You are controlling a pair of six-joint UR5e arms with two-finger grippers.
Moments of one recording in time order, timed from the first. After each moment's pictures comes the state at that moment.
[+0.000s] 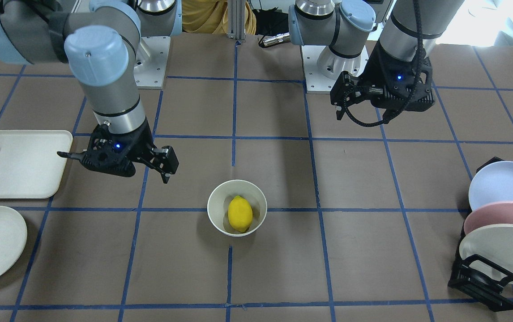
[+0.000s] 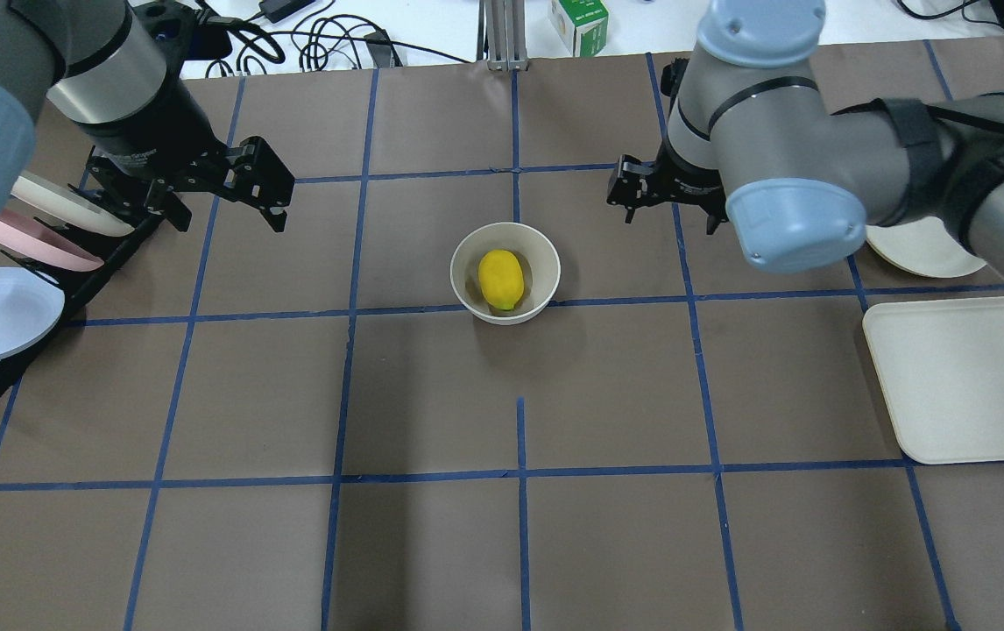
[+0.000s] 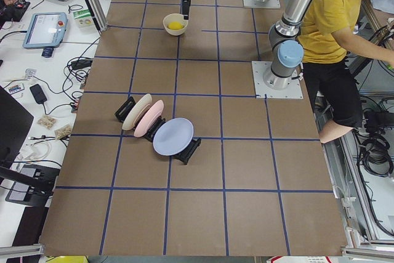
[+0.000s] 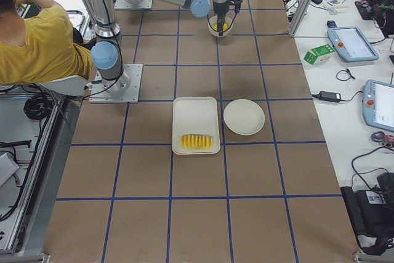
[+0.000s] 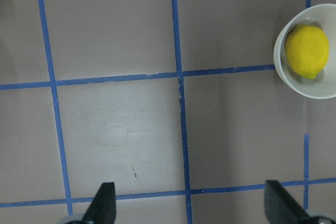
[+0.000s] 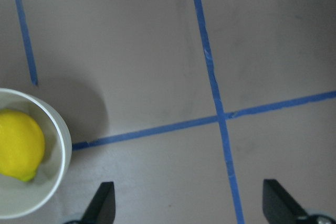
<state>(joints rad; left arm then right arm) -1.55 -1.55 -1.59 -1.56 1.56 0.09 1.67 -1.47 1.81 -2.04 -1.59 0.29</state>
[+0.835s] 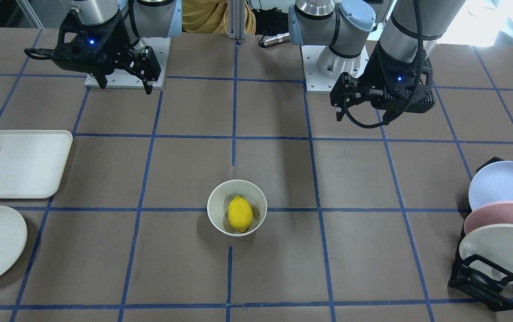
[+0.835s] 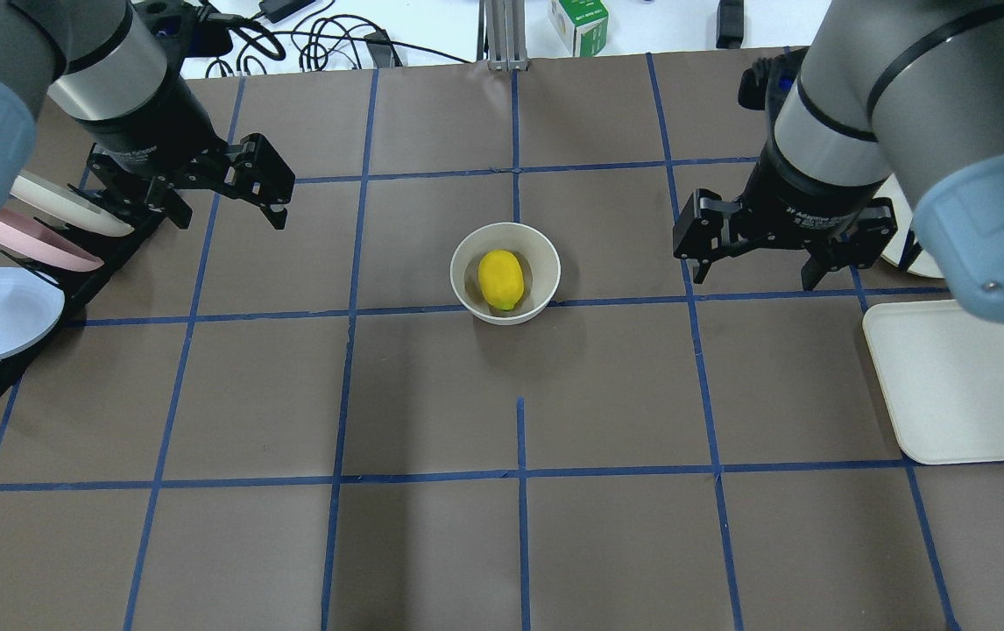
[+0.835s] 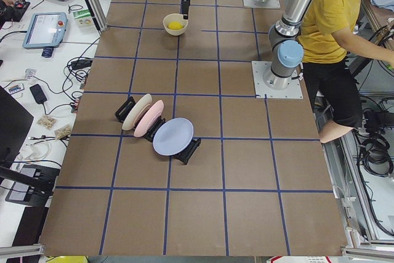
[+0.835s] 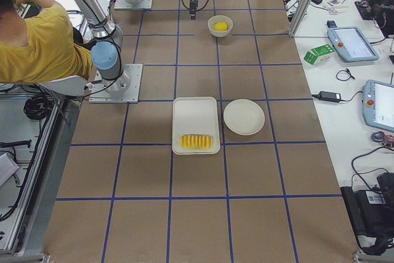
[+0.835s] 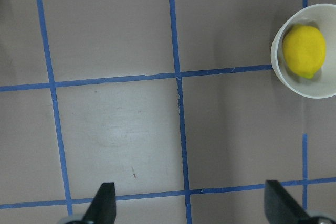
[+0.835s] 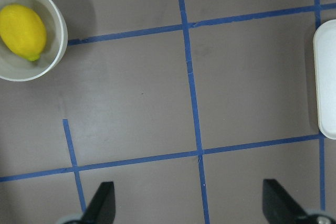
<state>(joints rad) -1.55 -1.56 -1.59 -1.56 1.56 0.09 1.64 -1.70 1.68 -1.55 -1.57 0.20</state>
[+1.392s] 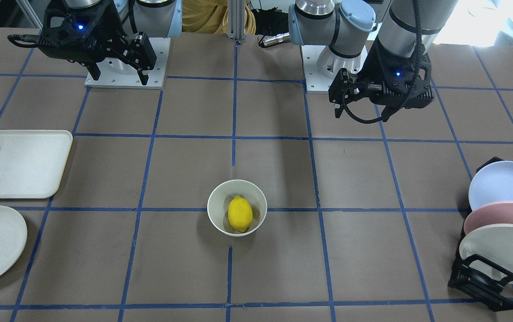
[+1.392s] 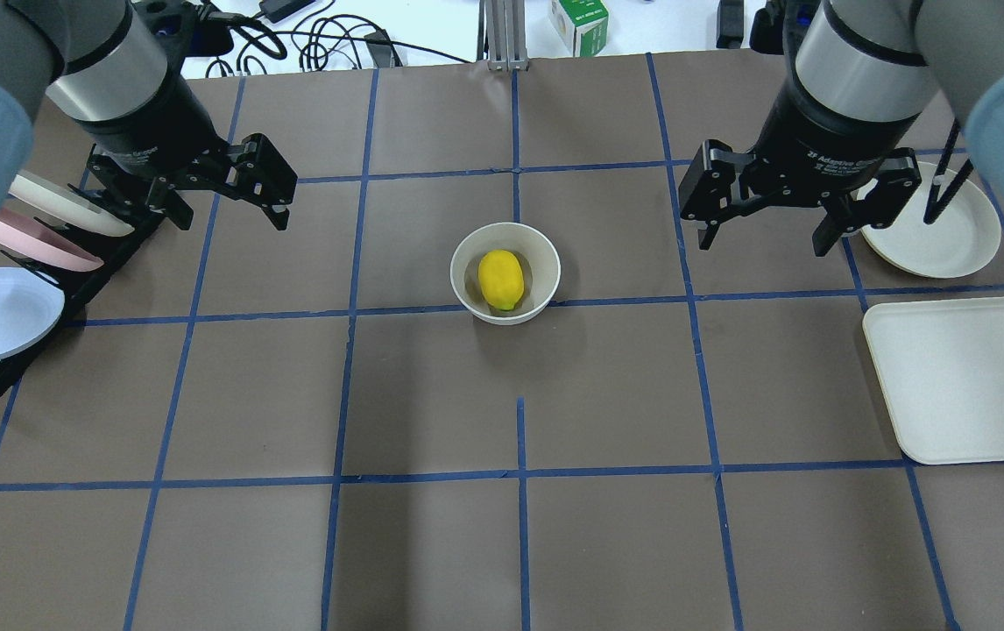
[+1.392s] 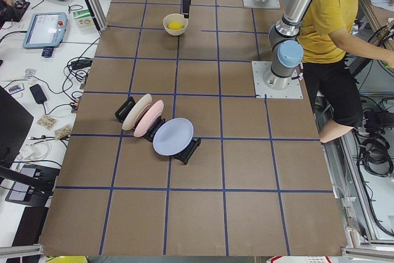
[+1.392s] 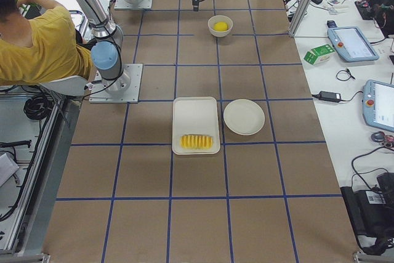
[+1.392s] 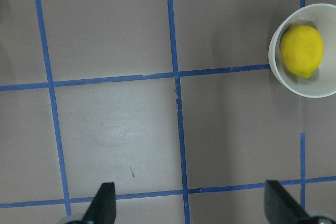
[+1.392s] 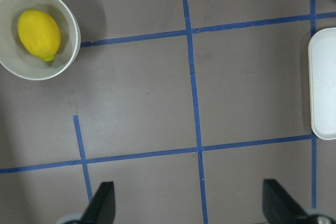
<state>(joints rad) -1.55 -1.55 -1.59 -1.56 1.56 0.08 1.63 -1.68 1.60 -1.48 -1.56 0.17</state>
